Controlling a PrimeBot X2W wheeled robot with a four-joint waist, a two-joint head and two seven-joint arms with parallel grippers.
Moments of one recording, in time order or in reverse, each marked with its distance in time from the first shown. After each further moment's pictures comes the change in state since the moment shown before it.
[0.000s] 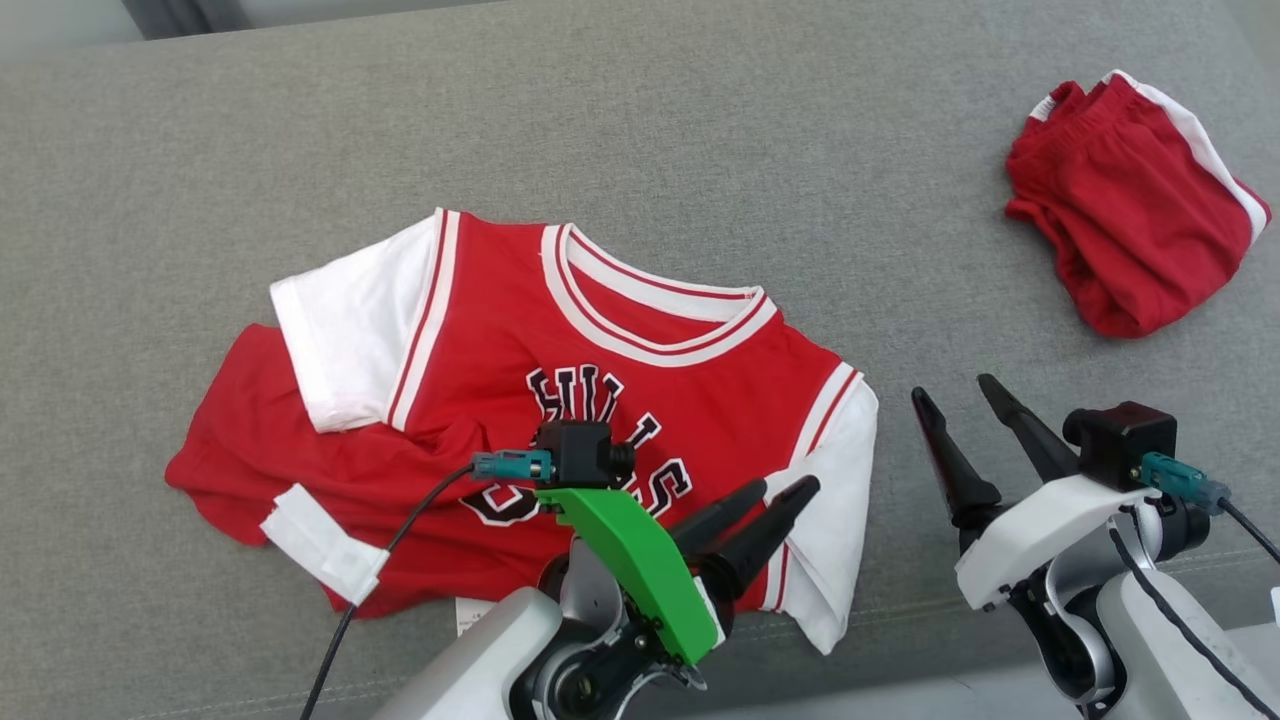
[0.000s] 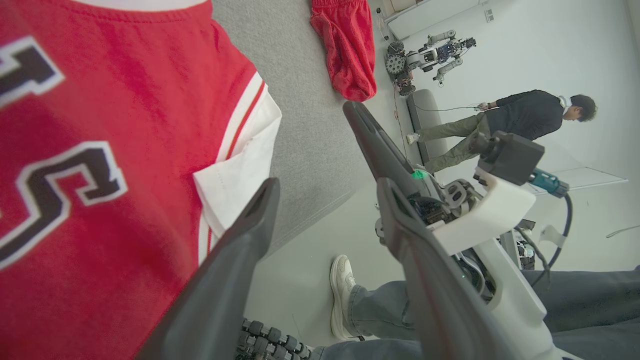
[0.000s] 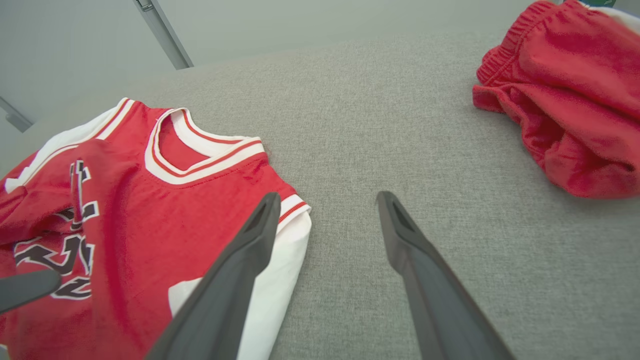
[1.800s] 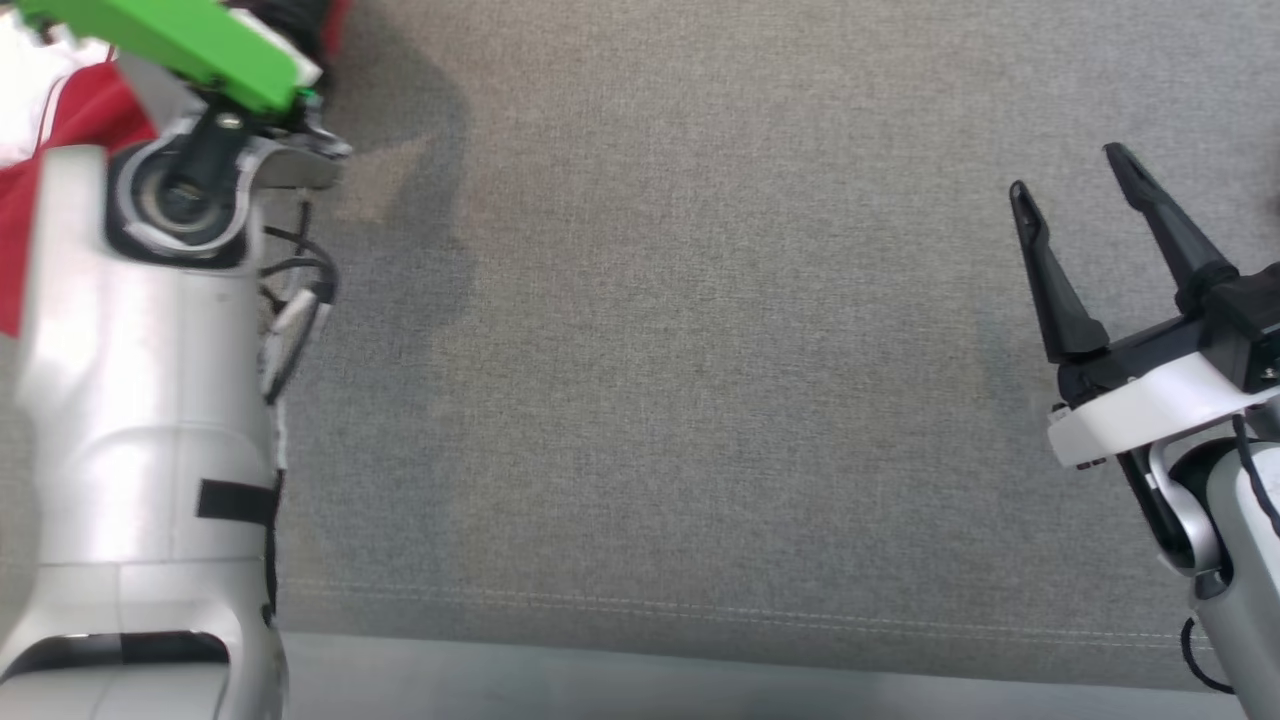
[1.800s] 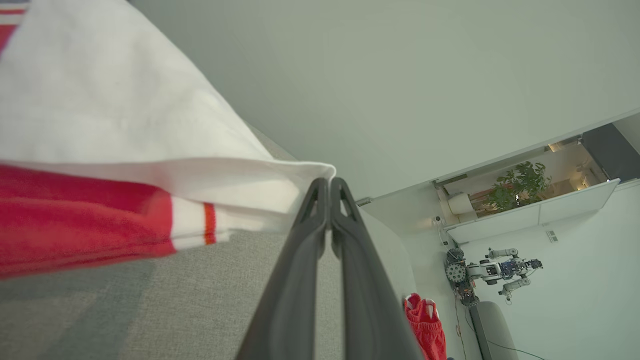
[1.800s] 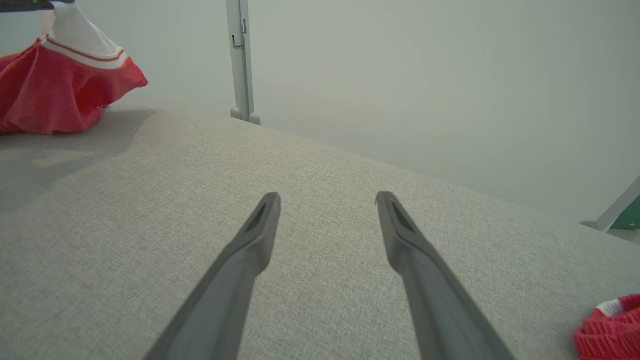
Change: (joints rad) left arm -0.555 -0.062 0.875 0.397 0.214 -0.110 0.301; right arm -0.135 -0.158 -0.063 -0.278 -0.219 -0.040 -0.014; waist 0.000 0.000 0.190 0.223
